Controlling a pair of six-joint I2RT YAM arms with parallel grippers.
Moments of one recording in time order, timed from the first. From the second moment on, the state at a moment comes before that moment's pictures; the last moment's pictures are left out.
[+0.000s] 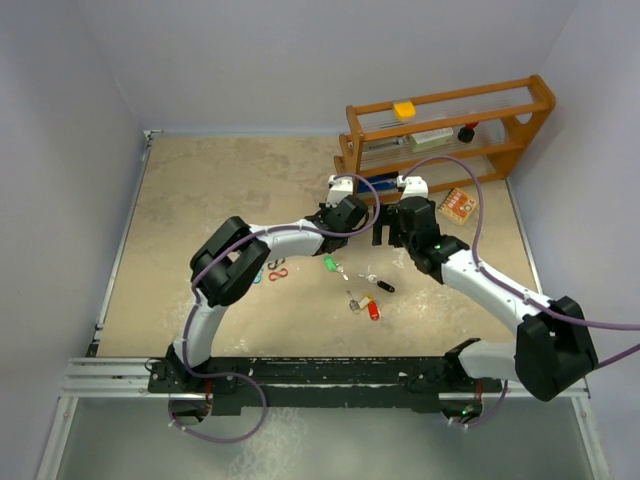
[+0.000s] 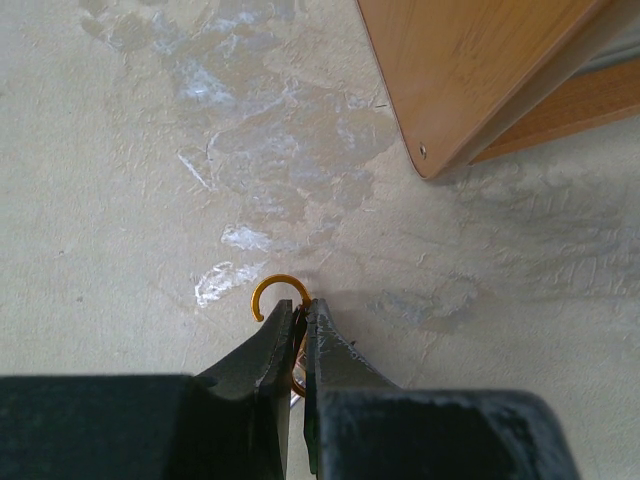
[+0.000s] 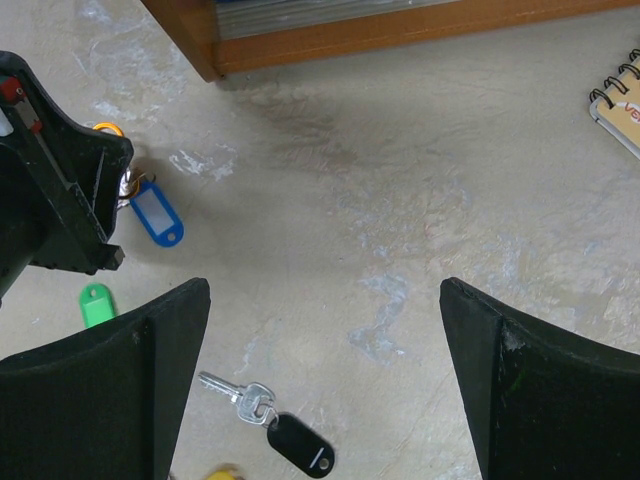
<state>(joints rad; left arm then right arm) -0.84 2.13 1.44 -0.08 -0.64 -0.51 0.49 1.27 0.78 -0.14 0.32 0.27</state>
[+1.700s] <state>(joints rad) -0.73 1.77 1.19 0.16 -0.71 -0.46 0.48 1.28 0.78 -0.12 0.32 0.27</state>
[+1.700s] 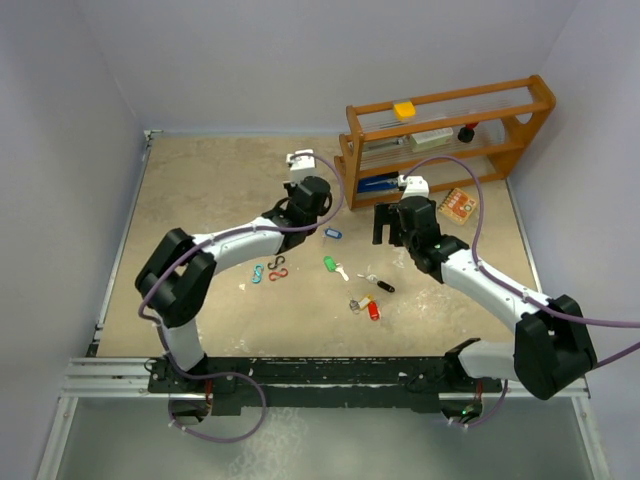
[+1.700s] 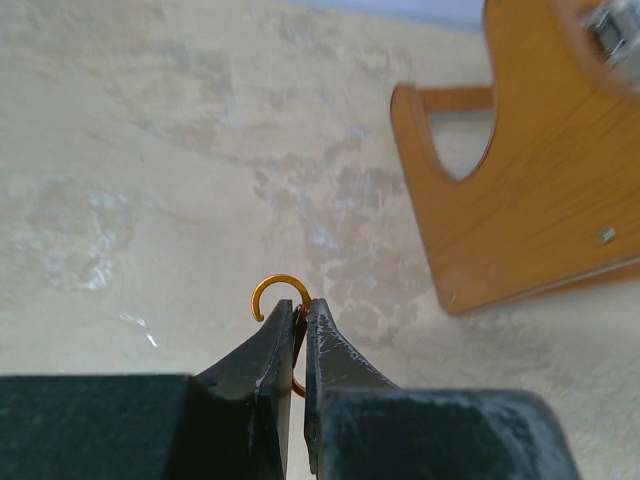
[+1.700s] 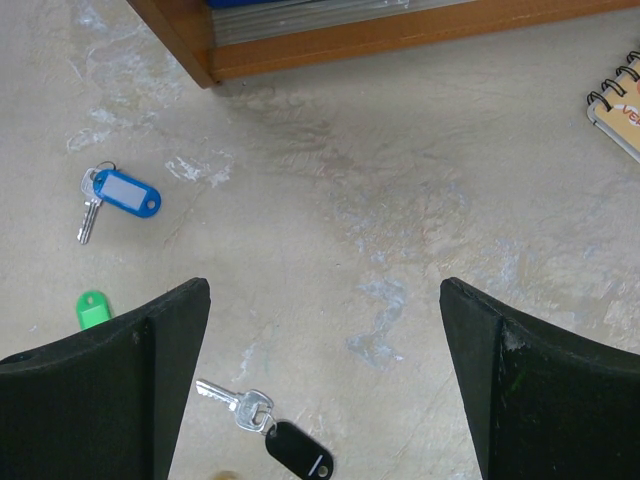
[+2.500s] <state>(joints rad) -0.78 1.99 1.27 0.07 -0.63 -0.65 0.48 1.28 0.78 -0.12 0.32 0.28</state>
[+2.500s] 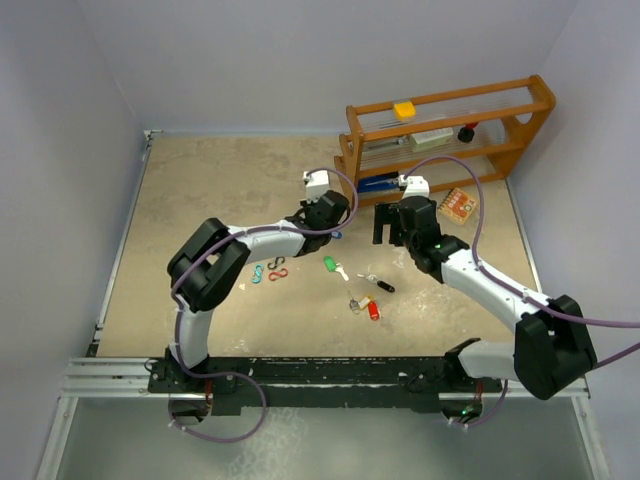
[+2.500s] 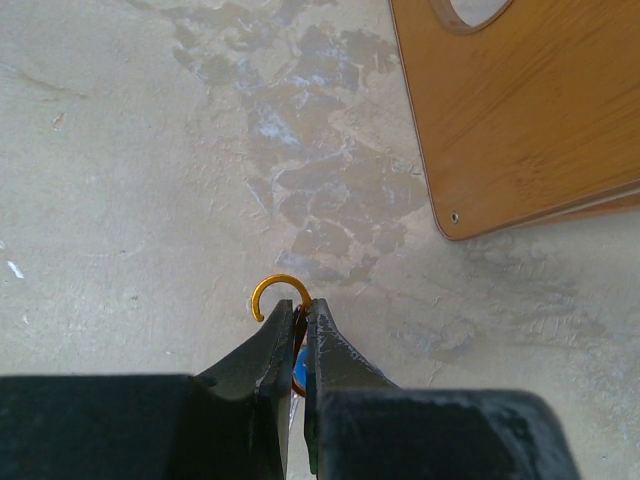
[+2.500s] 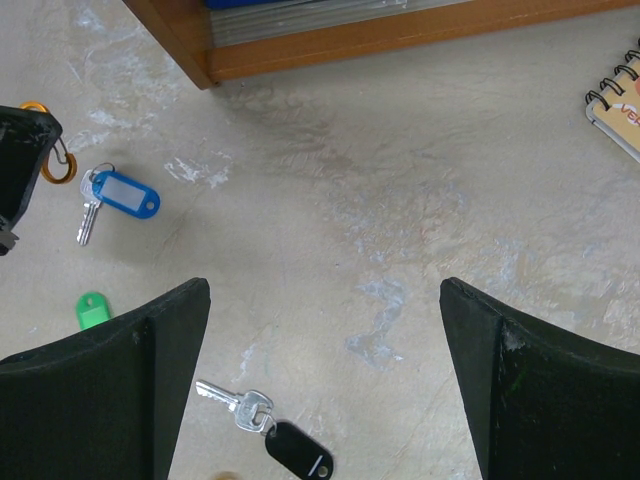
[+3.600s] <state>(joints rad) -0.79 2.03 1.28 0.00 -0.62 -0.65 0.47 1.28 0.77 -0.12 0.32 0.28</state>
